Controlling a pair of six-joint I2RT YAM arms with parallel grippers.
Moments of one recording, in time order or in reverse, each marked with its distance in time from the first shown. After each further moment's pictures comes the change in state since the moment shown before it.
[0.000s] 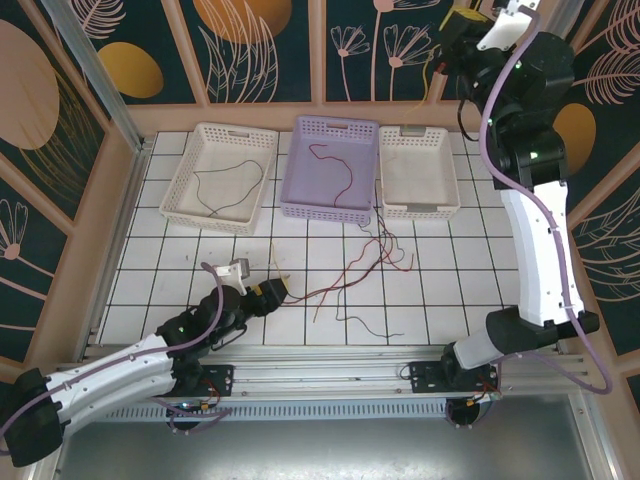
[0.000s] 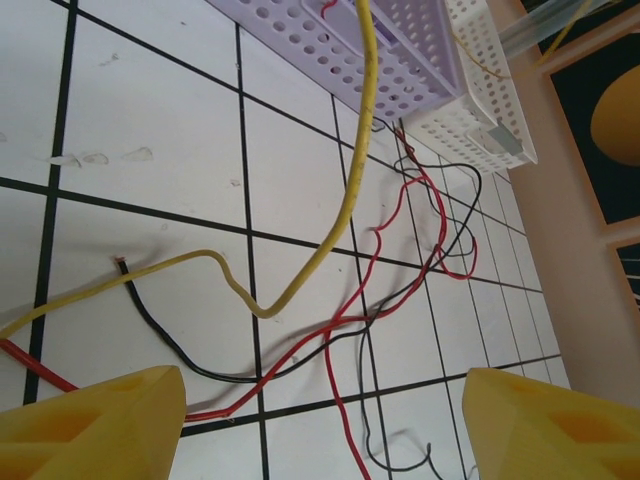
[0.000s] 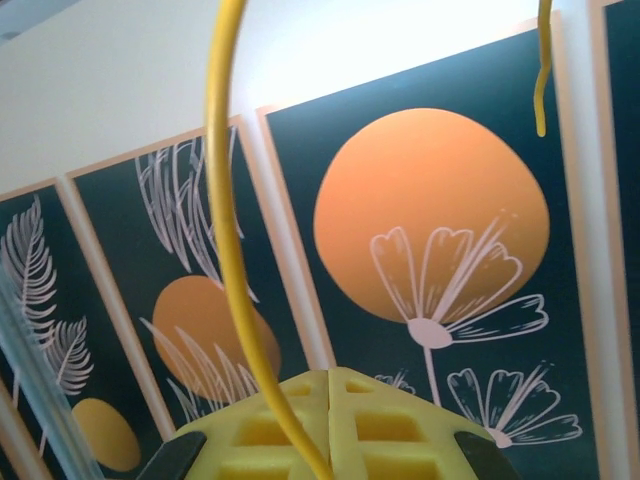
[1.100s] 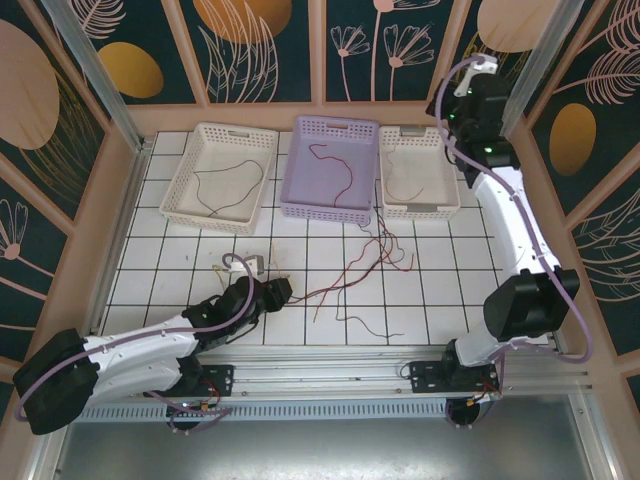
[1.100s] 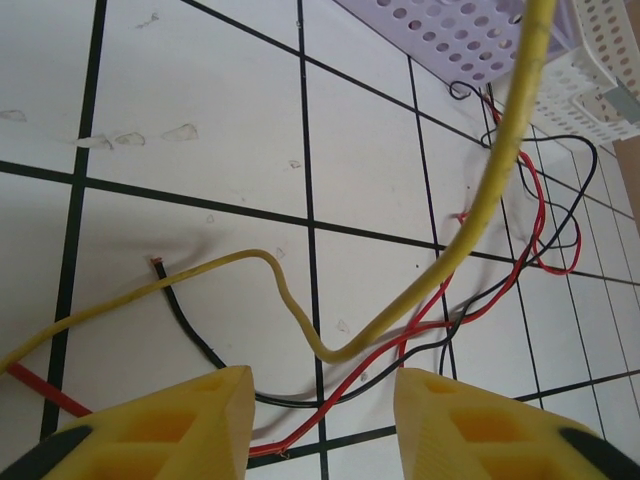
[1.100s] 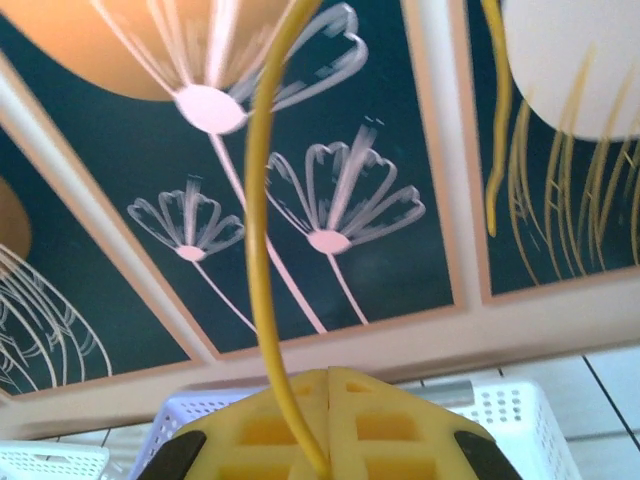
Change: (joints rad) left arm 0.000 0.335 0.071 0.109 -0.028 0.027; right arm -0.099 0.053 -0.512 0.219 0.093 0.016
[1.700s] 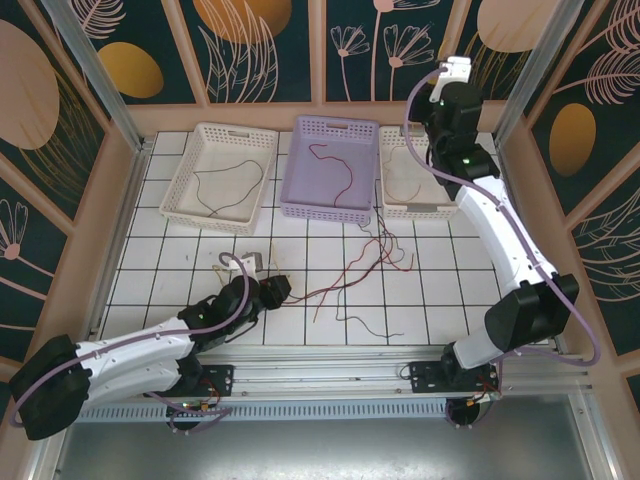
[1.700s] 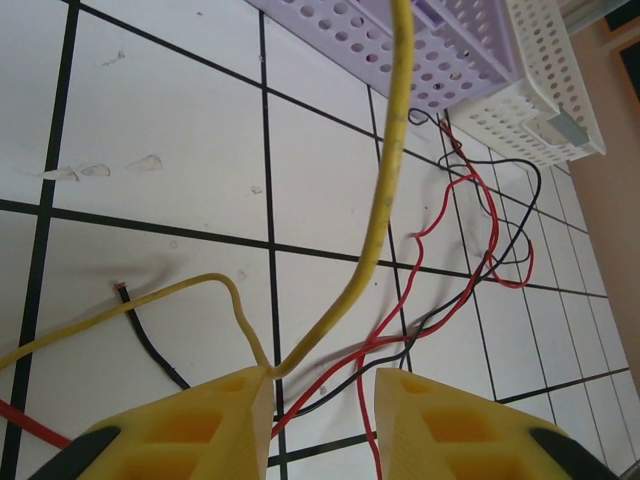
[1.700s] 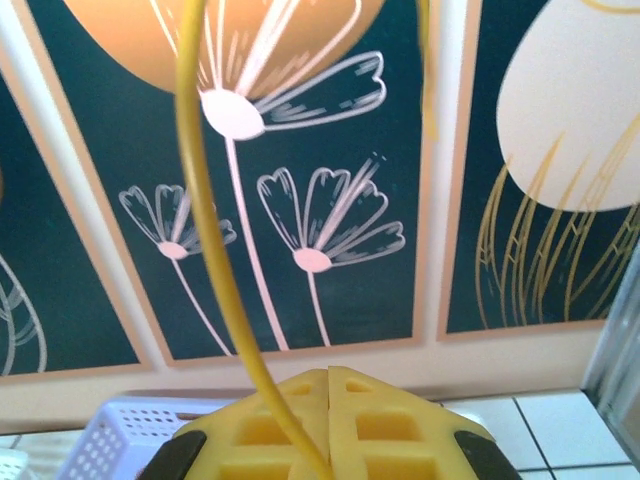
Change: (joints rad) left arm 0.000 -0.066 0.003 0.003 0.000 0.000; right arm 0.128 -0.042 -0.095 0.079 0.253 -0.176
